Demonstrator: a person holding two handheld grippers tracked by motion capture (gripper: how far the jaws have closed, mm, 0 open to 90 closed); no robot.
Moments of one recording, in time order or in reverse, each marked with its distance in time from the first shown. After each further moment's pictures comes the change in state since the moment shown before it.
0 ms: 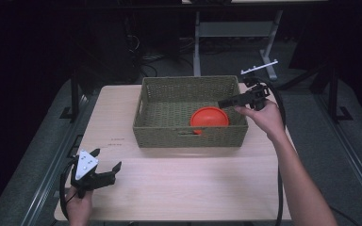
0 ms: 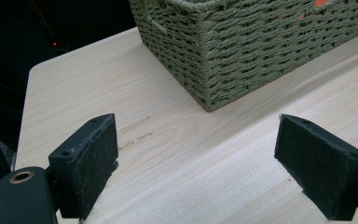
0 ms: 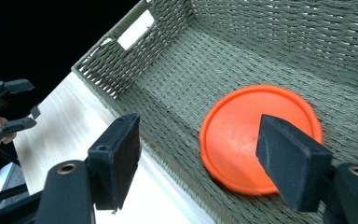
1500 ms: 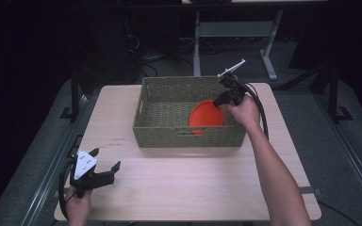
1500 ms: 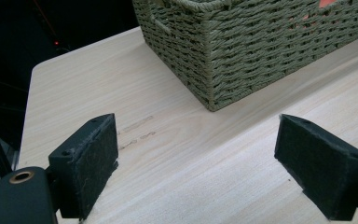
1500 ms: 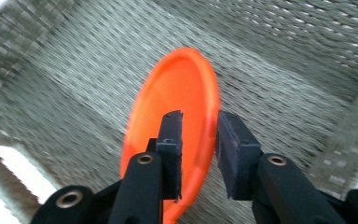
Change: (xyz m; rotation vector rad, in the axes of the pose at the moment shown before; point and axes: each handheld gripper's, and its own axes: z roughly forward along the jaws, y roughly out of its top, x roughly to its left) left arm 0.003 -0.001 0.000 -0.005 0.005 -0.010; right arm -0.020 0.028 0.077 0.177 -0.282 -0.016
